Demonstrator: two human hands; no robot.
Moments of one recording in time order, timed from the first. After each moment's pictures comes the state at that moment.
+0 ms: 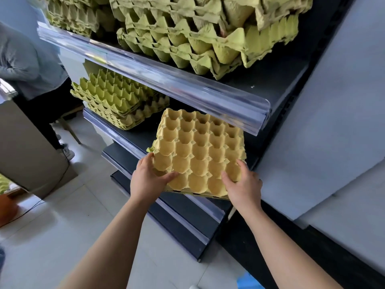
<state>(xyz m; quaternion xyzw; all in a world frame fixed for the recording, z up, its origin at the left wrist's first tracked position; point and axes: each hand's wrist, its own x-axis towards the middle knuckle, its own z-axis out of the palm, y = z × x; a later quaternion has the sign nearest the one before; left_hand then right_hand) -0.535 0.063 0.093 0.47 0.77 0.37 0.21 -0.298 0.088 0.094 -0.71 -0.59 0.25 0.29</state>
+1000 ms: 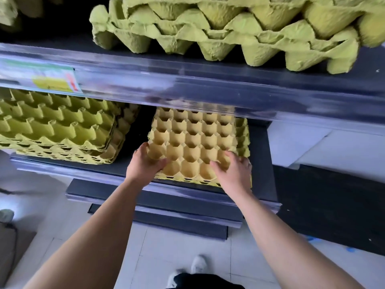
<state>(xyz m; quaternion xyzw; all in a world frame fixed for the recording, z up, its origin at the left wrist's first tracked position) -0.710 0.290 0.017 0.60 0.63 0.23 0.44 -0.470 0.179 0.043 -0.85 -0.44 0.16 0.25</state>
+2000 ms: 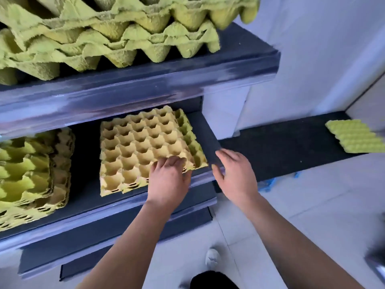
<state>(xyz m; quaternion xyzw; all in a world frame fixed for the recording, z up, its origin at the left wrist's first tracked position) -0.607 0.170 0.097 0.93 0.32 0.14 0.10 -0.469 0.049 0.095 -0.85 -0.47 -0.08 0.24</state>
